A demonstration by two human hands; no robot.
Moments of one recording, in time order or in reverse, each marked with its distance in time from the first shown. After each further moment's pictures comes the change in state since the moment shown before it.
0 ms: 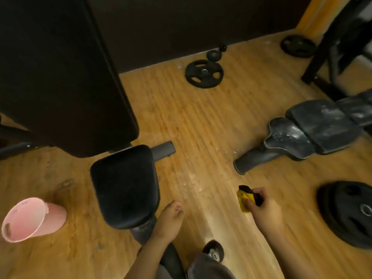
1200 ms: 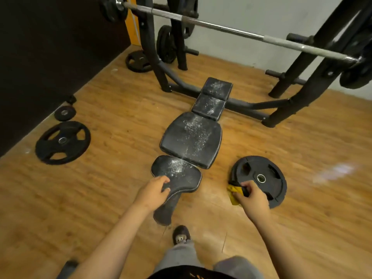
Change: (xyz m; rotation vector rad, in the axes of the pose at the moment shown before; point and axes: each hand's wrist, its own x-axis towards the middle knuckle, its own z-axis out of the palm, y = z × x) left_hand 0.267 0.519 0.264 0.839 -0.390 0.822; right_hand 0.277 0.155 -0.333 0.214 0.431 0.451
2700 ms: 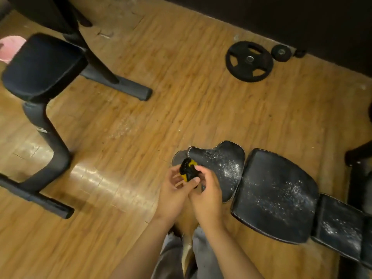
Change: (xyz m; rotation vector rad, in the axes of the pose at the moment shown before) left_hand 0.051 0.168 0.146 -1.594 1.627 -0.999; right_hand 0.119 -0.048 0.112 -0.172 -1.259 -0.991
